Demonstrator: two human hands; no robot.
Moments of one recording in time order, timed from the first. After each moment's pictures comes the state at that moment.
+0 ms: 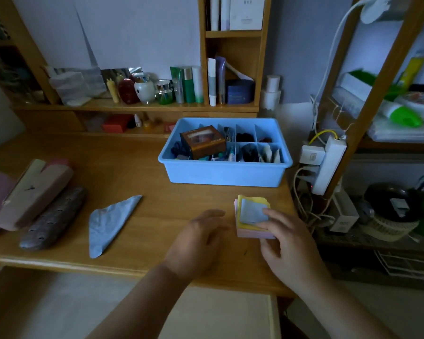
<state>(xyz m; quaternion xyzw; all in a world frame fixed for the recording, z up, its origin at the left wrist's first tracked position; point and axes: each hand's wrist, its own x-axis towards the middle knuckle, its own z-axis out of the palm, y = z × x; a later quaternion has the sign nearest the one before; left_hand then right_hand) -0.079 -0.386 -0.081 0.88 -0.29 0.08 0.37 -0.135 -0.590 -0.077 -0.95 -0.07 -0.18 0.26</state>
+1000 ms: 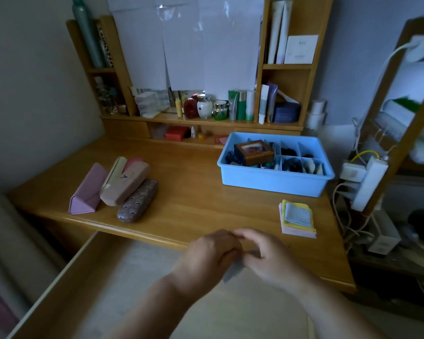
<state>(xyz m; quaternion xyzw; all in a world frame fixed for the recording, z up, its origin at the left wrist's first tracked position) -0.174 -0.300 -0.028 0.91 -0.29 0.09 0.29 -0.165 -0.472 -0.039 -0.85 -0.19 0.04 0.50</state>
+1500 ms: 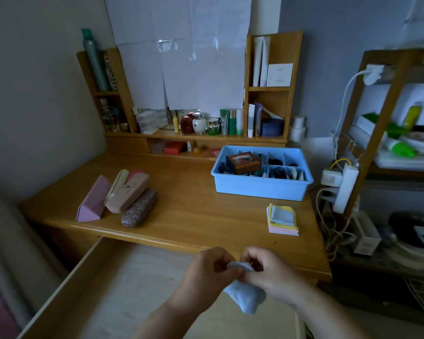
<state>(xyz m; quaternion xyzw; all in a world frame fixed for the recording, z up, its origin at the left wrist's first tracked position) -0.232 -0.327 -0.017 0.86 -0.08 0.00 0.51 -0.215 -0.489 -0.030 -0.82 -0.14 0.11 0.54</state>
